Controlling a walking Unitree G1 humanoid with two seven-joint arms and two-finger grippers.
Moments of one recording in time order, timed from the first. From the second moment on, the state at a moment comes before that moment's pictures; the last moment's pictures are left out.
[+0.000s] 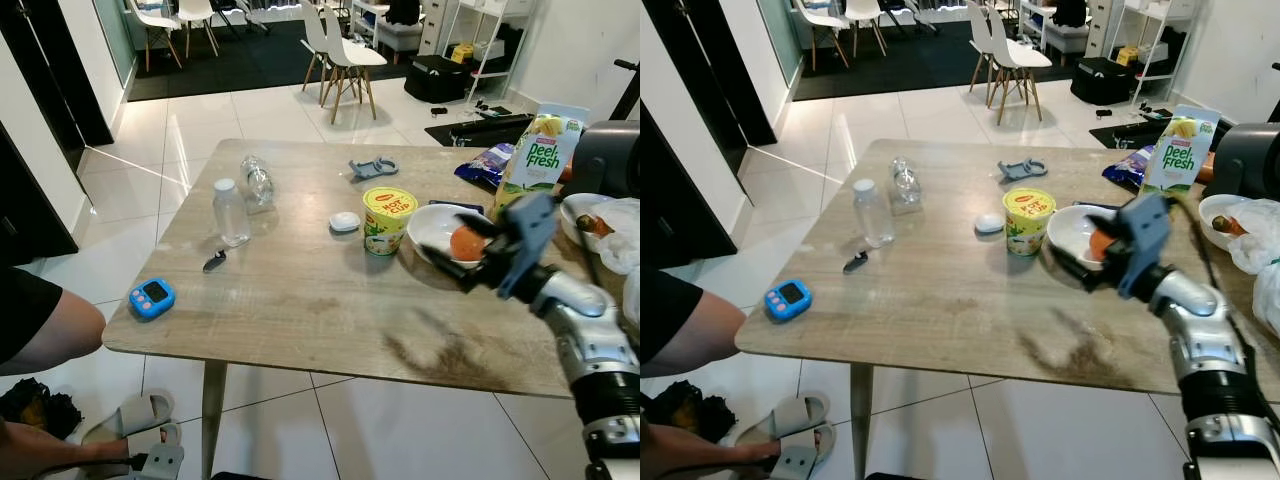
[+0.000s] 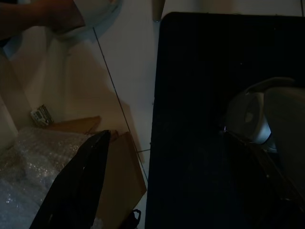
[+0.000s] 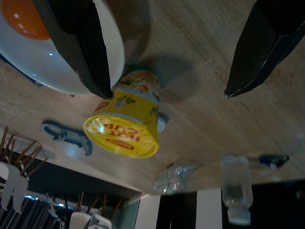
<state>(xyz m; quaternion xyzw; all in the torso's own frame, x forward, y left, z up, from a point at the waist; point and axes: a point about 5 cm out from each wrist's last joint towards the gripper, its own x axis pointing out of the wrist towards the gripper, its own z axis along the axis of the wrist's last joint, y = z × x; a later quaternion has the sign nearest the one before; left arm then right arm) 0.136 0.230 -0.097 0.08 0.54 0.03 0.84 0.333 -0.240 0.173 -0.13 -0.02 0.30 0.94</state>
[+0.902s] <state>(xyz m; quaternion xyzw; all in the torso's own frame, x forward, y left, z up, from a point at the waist) 0.133 0.229 -0.098 0.07 0.54 0.02 0.84 0.370 -0.183 0.147 -0.21 0.05 0.23 0.95</state>
